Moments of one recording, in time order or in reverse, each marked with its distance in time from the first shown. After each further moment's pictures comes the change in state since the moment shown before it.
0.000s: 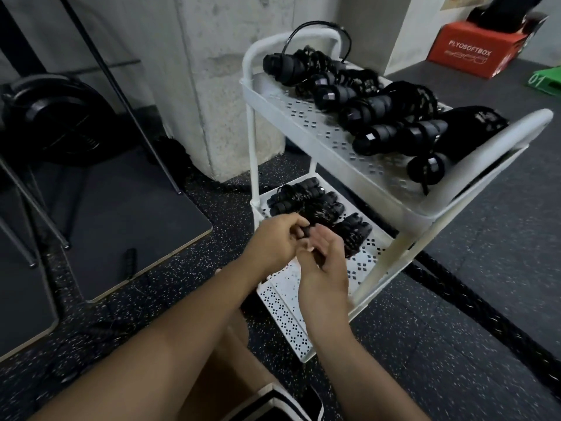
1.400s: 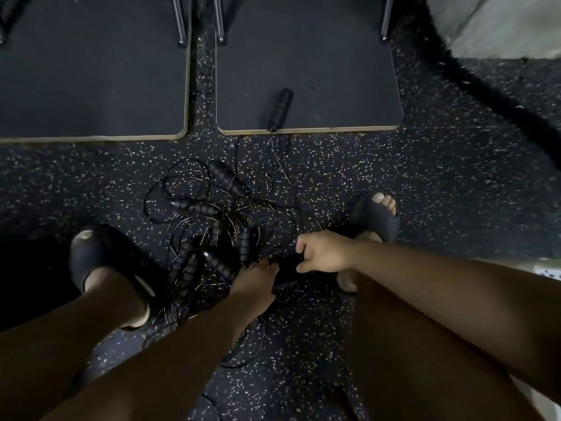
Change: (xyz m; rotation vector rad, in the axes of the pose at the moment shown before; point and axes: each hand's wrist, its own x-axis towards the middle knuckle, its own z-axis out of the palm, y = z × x) left_hand -0.267 -0.531 0.097 0.326 -0.299 -0.911; right_hand 0.067 0.426 0.362 -1.437 -1.847 -0.011
